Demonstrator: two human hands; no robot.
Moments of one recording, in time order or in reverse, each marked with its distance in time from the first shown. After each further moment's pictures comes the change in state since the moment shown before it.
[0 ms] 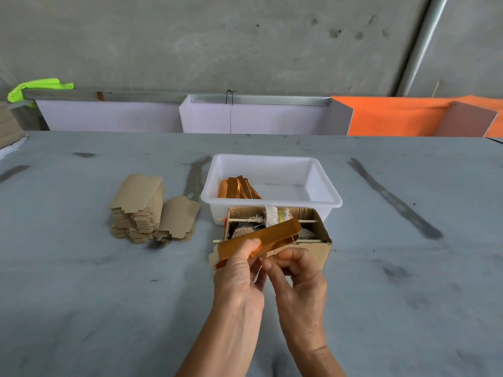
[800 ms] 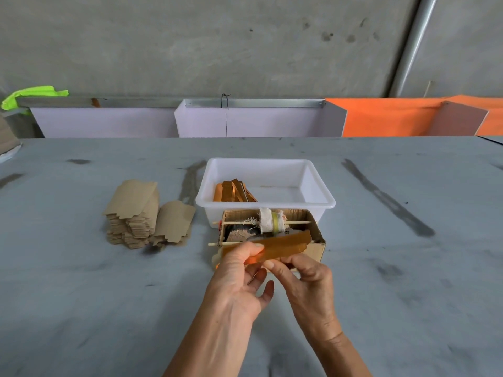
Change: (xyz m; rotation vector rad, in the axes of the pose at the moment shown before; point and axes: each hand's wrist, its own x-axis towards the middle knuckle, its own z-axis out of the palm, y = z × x) left_hand -0.023 0.011 0.001 0.142 -0.044 -0.235; right_hand 0.022 -0.002 -0.024 0.020 -0.231 -0.171
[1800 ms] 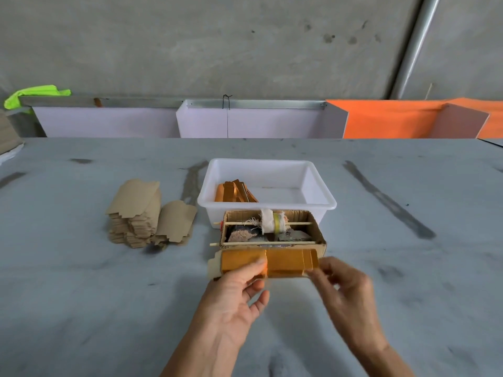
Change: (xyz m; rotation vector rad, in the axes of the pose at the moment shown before) left_hand -0.003 -0.007 -0.021 0.098 -0.115 0.123; right_hand -0.008 -0.008 -0.052 -0.417 0.040 0.124
